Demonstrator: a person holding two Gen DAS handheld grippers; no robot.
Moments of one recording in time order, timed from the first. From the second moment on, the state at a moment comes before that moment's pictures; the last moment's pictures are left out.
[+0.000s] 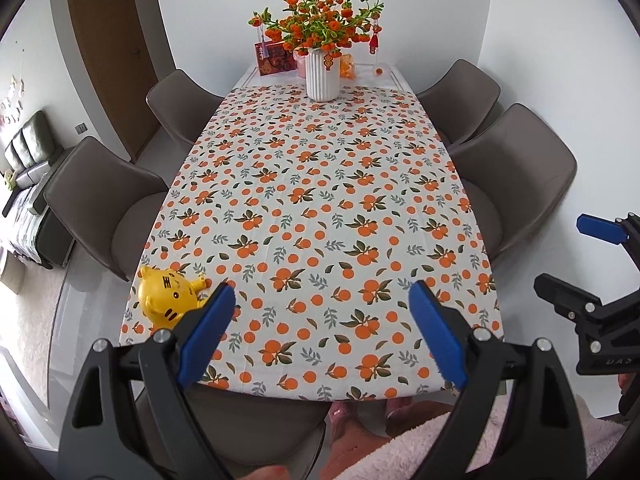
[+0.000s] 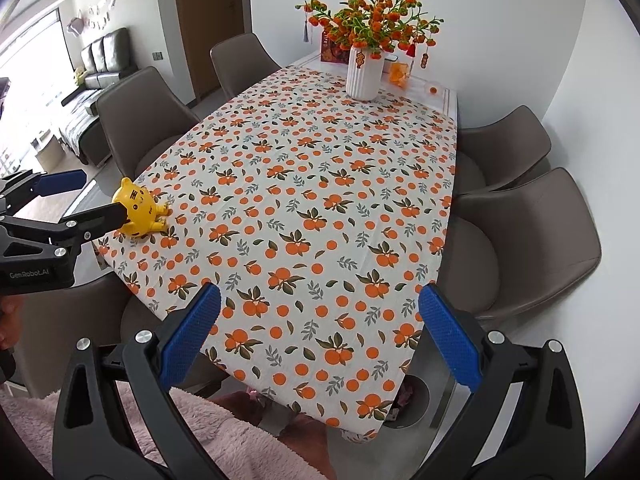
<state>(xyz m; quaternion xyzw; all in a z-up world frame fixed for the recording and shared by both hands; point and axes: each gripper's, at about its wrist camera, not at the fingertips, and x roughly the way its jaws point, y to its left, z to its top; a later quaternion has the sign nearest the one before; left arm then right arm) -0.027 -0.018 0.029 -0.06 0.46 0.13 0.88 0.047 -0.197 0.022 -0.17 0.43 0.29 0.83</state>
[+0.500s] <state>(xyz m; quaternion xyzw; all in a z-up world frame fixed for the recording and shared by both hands) -0.032 -0.012 0.028 -0.05 0.46 0.12 0.88 0.034 -0.193 0.025 -0.16 0.43 0.27 0.84</state>
